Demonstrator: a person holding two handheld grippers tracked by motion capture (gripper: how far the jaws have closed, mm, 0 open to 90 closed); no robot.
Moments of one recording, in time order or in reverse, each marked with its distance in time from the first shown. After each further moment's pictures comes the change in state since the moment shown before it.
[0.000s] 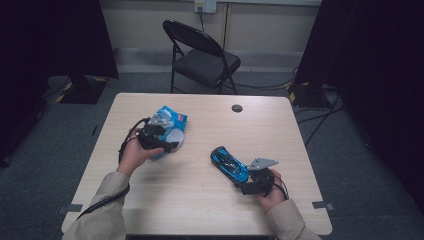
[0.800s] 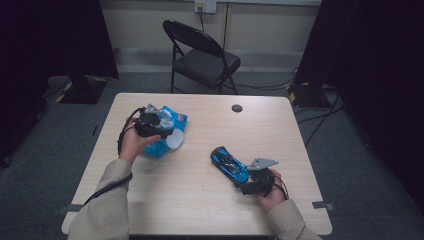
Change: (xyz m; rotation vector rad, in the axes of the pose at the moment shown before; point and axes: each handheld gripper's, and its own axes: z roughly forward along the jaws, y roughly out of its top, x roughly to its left) left arm 0.031 0.014 0.004 -0.002 0.105 -0.051; right arm 0.000 0.000 0.000 0.000 0.000 0.002
